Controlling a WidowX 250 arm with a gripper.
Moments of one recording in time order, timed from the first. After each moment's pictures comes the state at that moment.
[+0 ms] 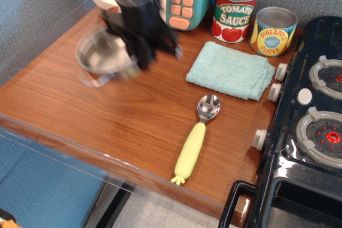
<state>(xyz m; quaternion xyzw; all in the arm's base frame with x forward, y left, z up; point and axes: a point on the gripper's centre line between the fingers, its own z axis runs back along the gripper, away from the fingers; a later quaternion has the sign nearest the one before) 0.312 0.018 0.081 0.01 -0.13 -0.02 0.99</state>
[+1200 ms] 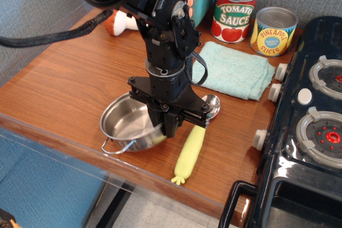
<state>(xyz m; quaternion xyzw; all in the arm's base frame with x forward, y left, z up) 0.268 -0.028 0.040 0.00 -0.08 -0.02 1.00</state>
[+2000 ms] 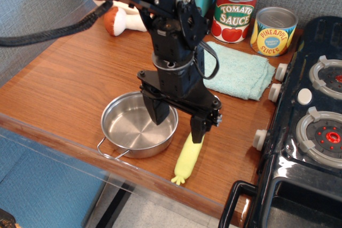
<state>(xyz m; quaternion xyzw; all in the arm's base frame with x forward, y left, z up) 0.263 -0.049 0.057 -0.03 -0.09 -0.07 0.99</state>
